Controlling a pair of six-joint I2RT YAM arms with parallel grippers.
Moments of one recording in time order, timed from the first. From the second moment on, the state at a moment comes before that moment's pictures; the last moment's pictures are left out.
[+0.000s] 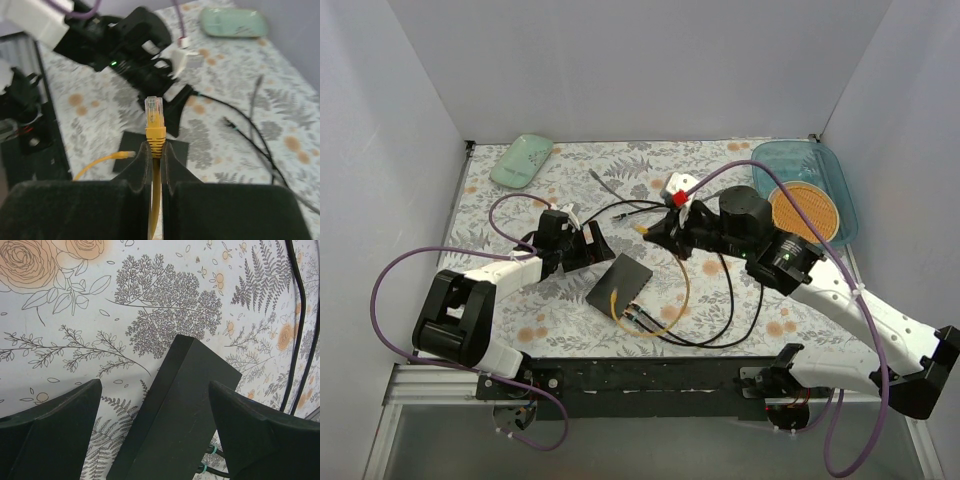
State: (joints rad) left arm -0.33 1.46 0.67 0.01 0.30 -0.58; right arm 0.90 1.09 1.19 -0.29 -0.21 -0.10
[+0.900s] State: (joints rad) left arm -0.33 1.50 0.68 0.05 0.36 -0.59; right arm 0.87 1.33 0.71 -0.16 -0.32 0.02
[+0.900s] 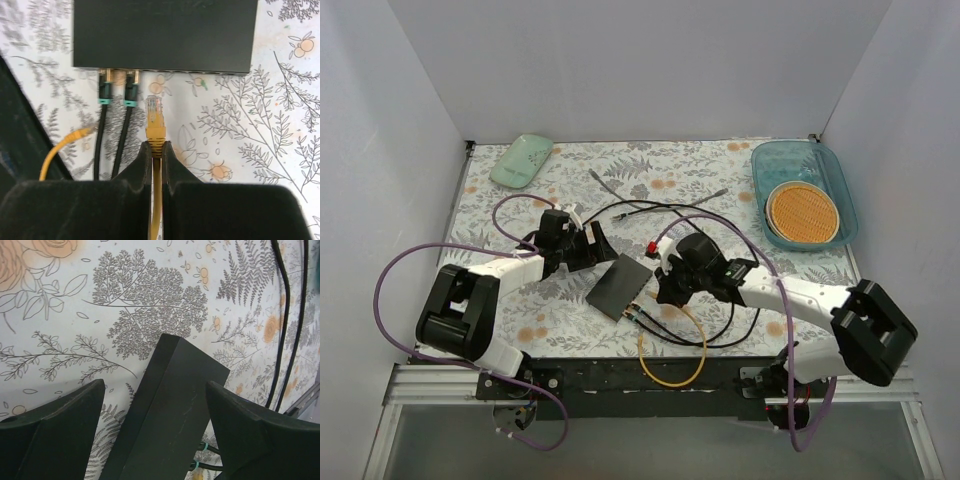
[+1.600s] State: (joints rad) left arm -0.33 1.51 0.68 0.08 0.39 -0.63; right arm 0.87 1.73 1.01 -0.17 -0.12 -0.03
